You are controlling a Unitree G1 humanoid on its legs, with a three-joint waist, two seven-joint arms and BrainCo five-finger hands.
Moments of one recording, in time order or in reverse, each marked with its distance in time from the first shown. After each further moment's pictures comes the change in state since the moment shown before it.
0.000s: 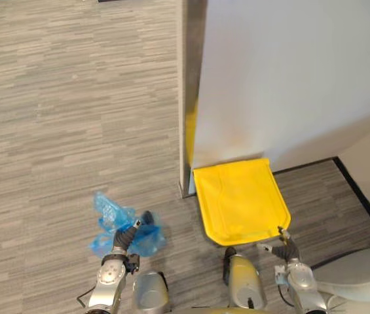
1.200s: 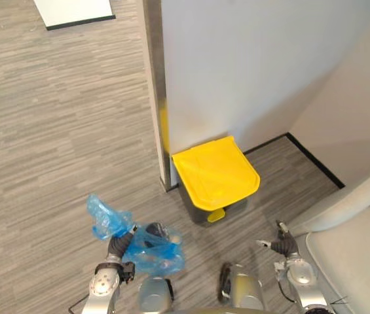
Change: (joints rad) left arm 0.070 0.011 0.012 -0.120 0.017 0.003 -0.029; right arm -0.061 -0.033 0.028 -0.048 -0.039 -0.018 -0.026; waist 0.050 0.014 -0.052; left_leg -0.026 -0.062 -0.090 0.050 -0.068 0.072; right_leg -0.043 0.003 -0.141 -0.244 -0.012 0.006
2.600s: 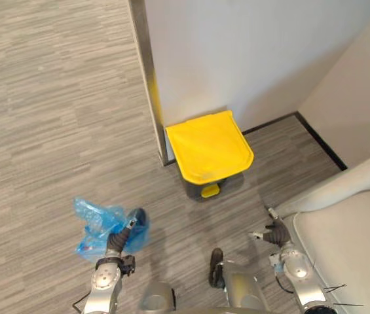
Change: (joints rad) left arm -0.001 -0.062 0.042 0.031 -0.018 -0.006 0.014; right arm 0.076 -0.017 0.059 -0.191 -0.104 -0.032 0.038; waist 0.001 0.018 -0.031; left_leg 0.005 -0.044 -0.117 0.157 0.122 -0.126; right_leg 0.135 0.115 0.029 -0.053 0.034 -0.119
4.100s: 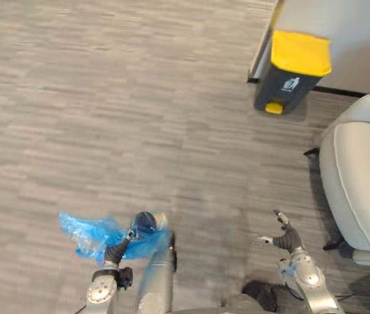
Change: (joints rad) left arm 0.080 0.032 0.009 -0.040 -0.015 -0.011 -0.027; right arm 0.012 -0.020 0.021 0.013 0.052 -0.022 0.026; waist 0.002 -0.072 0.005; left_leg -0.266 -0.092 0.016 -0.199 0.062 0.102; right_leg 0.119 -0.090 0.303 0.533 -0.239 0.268
